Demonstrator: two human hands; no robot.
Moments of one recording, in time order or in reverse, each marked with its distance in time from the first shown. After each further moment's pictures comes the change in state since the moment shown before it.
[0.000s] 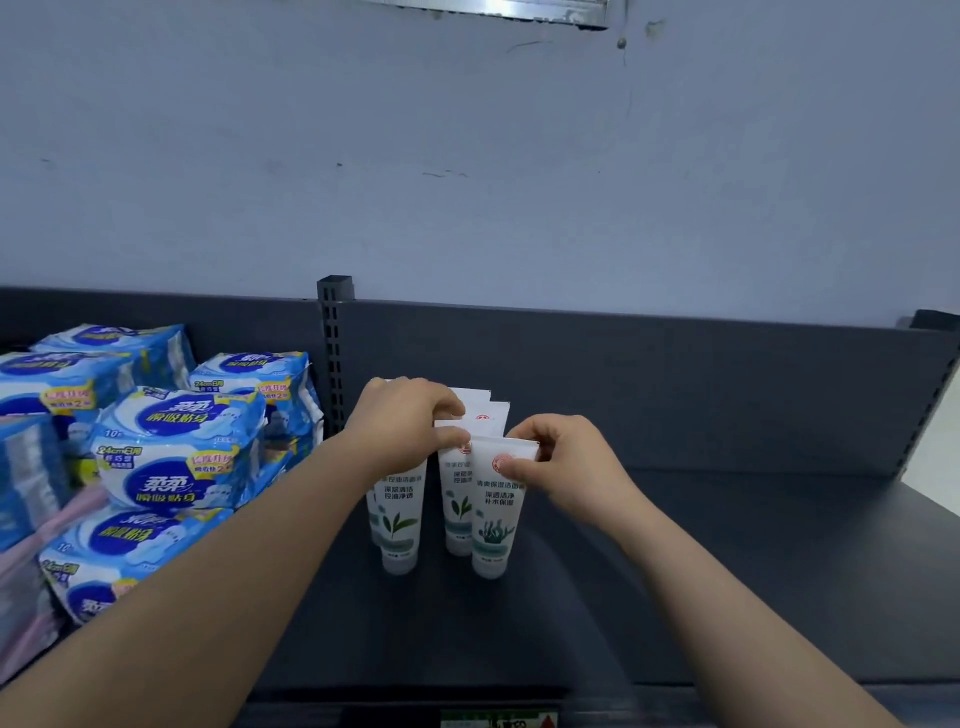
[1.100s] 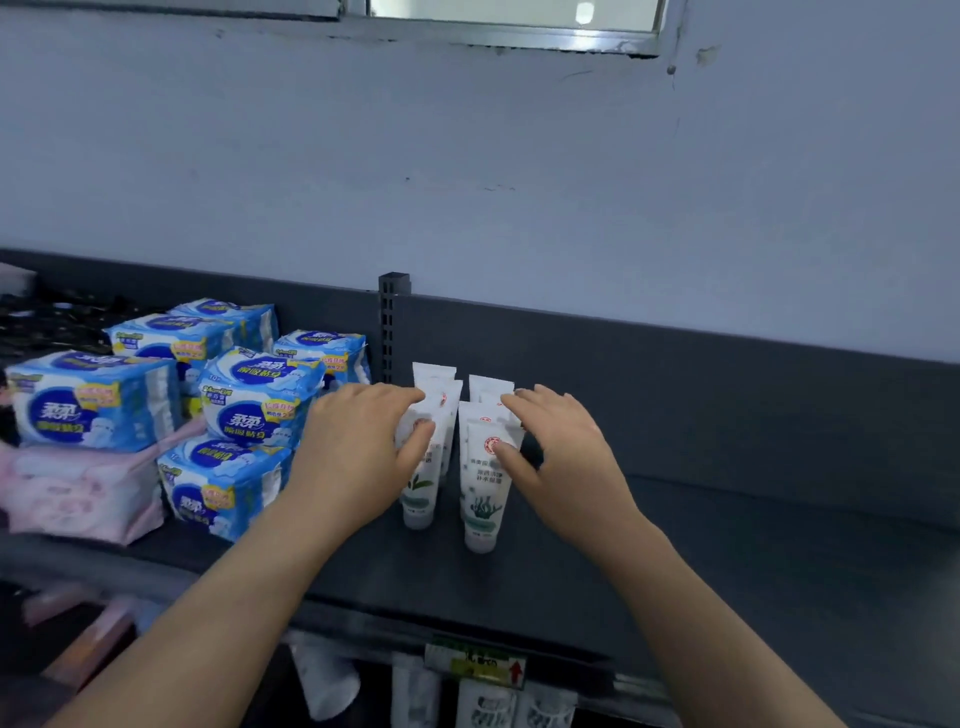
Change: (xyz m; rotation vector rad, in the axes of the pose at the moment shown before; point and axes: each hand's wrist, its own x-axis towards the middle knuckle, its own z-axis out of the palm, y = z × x) left_hand -0.116 0.038 -0.030 0.170 0.348 -0.213; right_hand -0.045 -0.020 -0.011 -0.474 0.160 -0.553
